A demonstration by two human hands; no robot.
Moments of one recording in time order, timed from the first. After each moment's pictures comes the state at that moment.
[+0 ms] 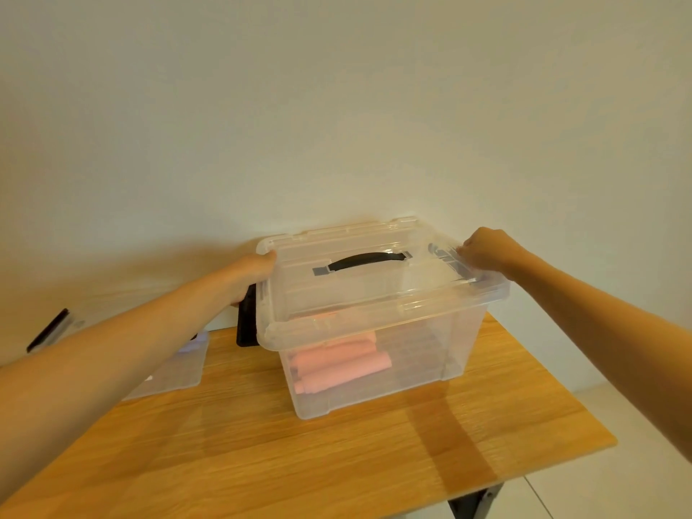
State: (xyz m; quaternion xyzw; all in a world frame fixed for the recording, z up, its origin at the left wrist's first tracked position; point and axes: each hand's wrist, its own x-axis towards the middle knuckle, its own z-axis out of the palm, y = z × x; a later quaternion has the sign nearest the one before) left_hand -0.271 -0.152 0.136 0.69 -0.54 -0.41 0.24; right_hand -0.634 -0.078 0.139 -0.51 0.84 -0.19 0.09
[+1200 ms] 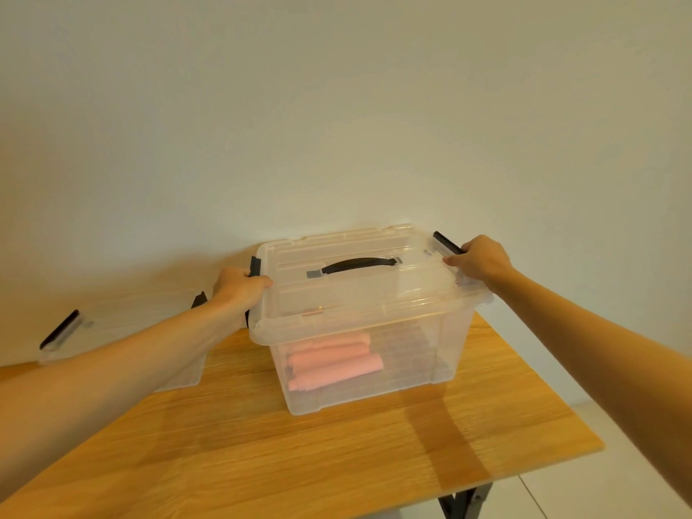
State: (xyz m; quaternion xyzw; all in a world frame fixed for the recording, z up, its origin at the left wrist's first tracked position) left_hand -0.265 -0.117 0.115 0.64 -0.53 -0.37 0.41; right_hand -0.649 -0.080 0.122 -0.48 0.81 -0.31 0.13
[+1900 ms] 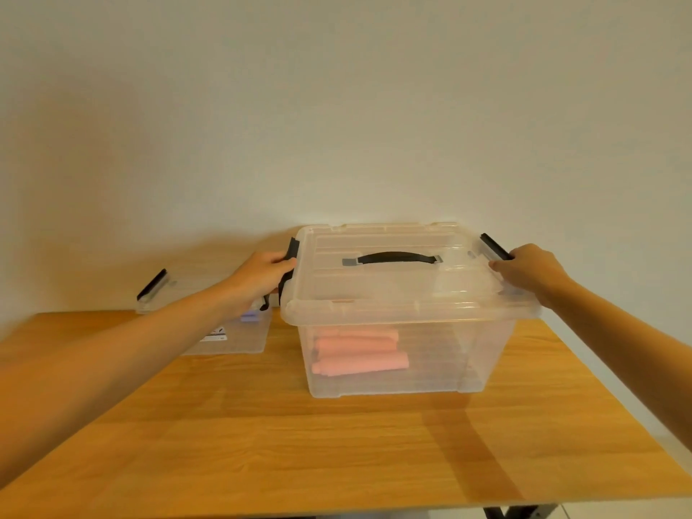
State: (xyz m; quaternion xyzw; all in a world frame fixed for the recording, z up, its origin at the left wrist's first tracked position) left_hand -0.175 -0.099 0.123 0.56 -0.64 -0.39 0.36; right_hand -0.587 -0.087 0.121 -0.50 0.82 -0.25 0.13
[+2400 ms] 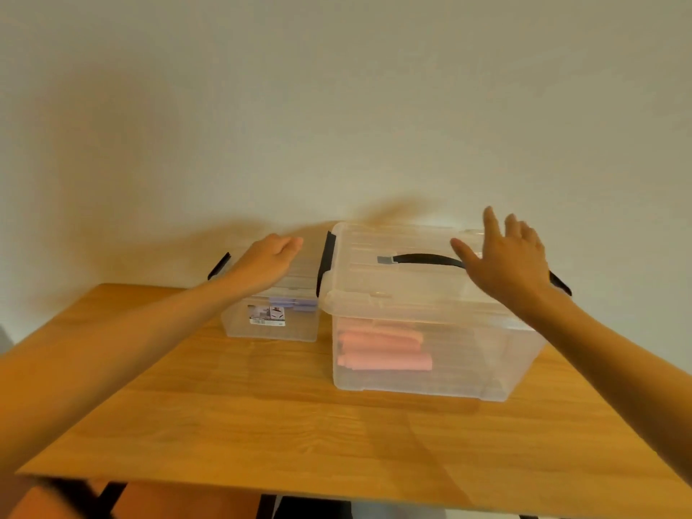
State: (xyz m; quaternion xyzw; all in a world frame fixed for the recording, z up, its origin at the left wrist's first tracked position) left_hand -0.062 -0.101 0.118 0.58 -0.74 -0.15 0.29; right_hand -0.419 -0.065 0.147 -0.63 0.75 -0.16 -0.11
